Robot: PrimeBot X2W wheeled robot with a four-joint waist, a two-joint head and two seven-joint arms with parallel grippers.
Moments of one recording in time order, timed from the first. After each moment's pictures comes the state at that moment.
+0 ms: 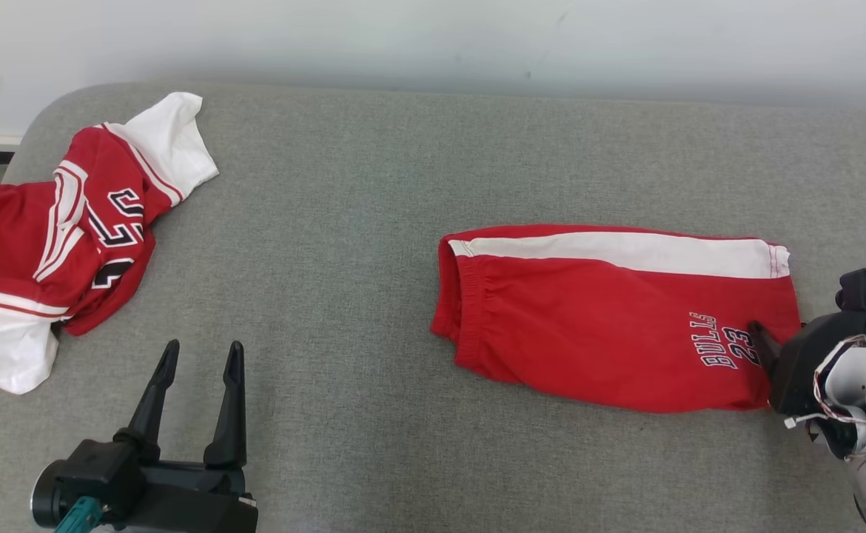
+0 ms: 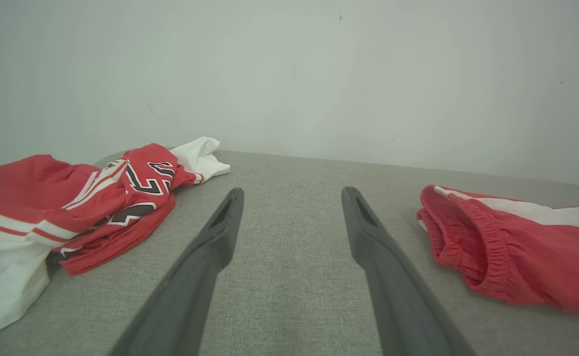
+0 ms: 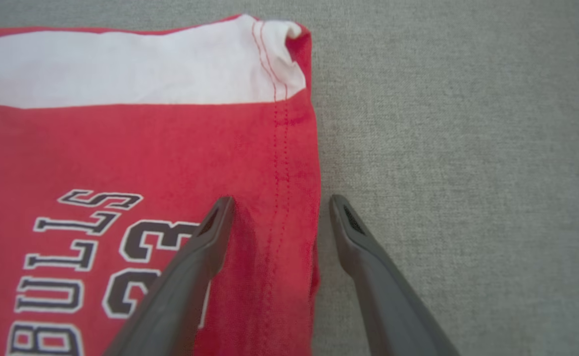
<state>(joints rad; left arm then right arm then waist) -0.13 0.16 -0.08 0.13 -0.30 -0.13 -0.26 -0.63 -0.41 0.24 0.93 0.53 0.13 0.24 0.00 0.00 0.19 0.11</state>
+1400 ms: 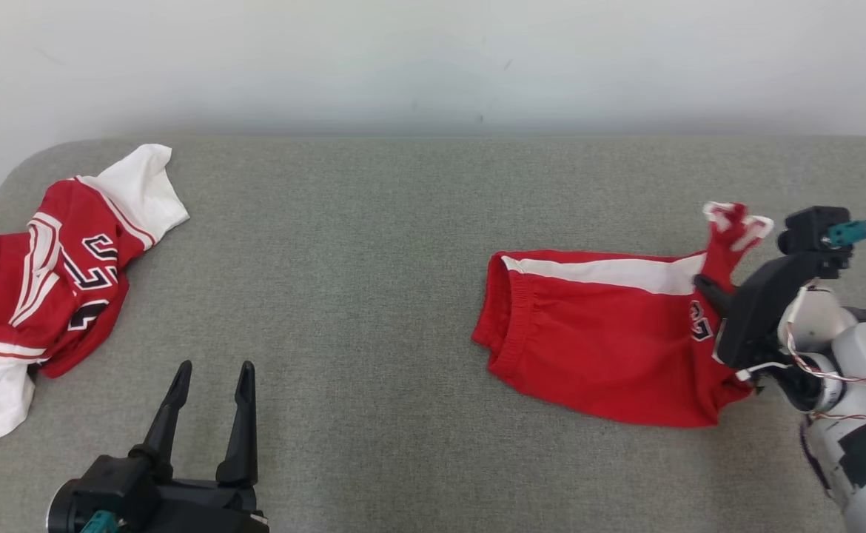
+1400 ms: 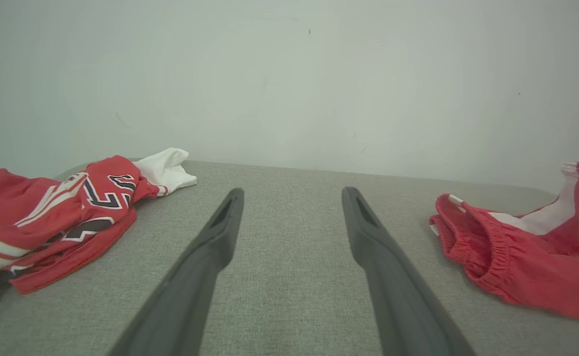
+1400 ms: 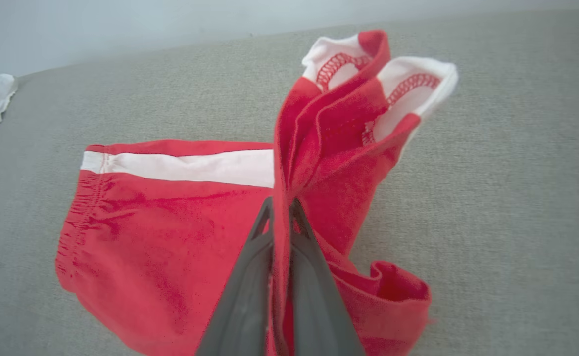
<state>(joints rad) -0.10 0.14 -0.09 0.14 -0.30 -0.13 -0.26 -0.66 -0.40 0.30 0.67 0.68 0.13 0.45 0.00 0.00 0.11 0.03</state>
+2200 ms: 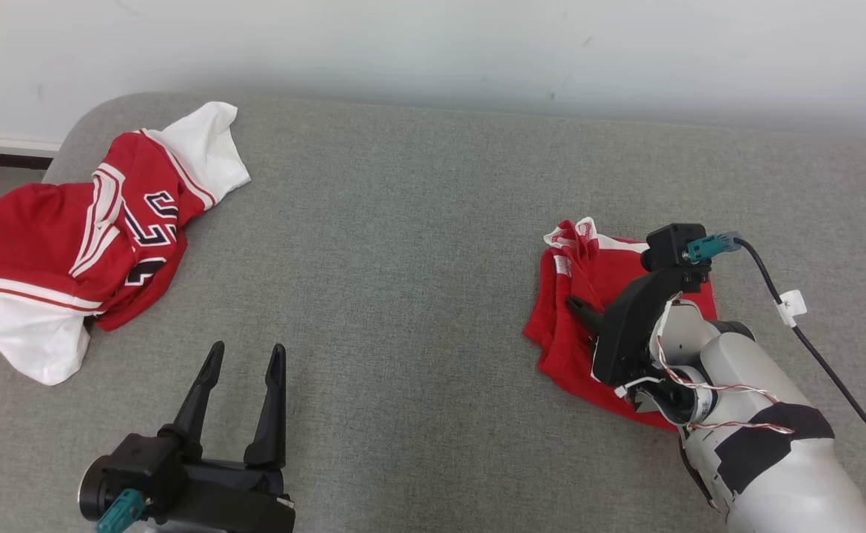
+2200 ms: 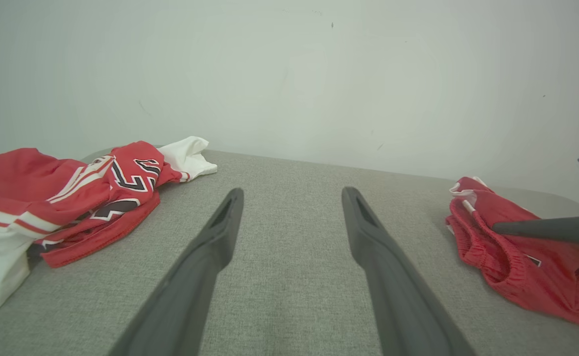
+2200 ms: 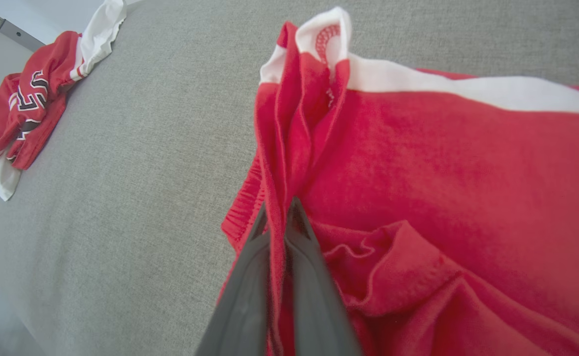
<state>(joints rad) -0.15 0.12 -0.14 0.17 -0.31 -0.13 -0.26 -0.70 -0.15 0.34 0.73 0.65 0.13 0.46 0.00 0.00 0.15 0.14</state>
